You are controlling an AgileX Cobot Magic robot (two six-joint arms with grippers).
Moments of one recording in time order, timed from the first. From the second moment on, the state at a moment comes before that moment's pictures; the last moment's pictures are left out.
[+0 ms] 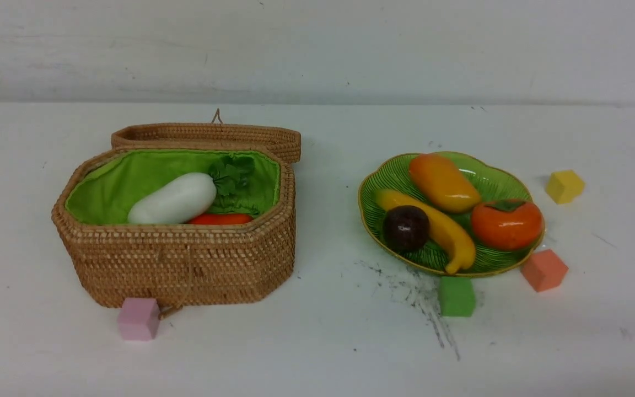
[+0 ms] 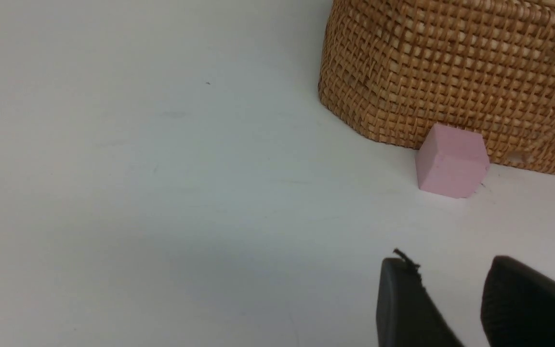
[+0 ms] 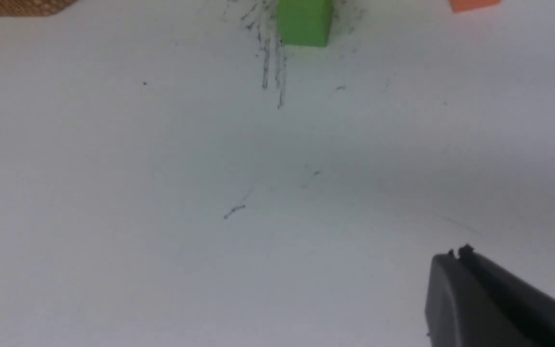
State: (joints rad) right arm 0.10 0.48 -0.42 0.33 0.78 -0.17; left arm -0.02 -0.01 0.03 0.11 0.39 -0.32
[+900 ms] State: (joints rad) right arm 0.08 -0.01 -0.02 -0.18 0.47 0.20; left arm -0.02 -0.01 0.03 0.11 0.39 -0.32
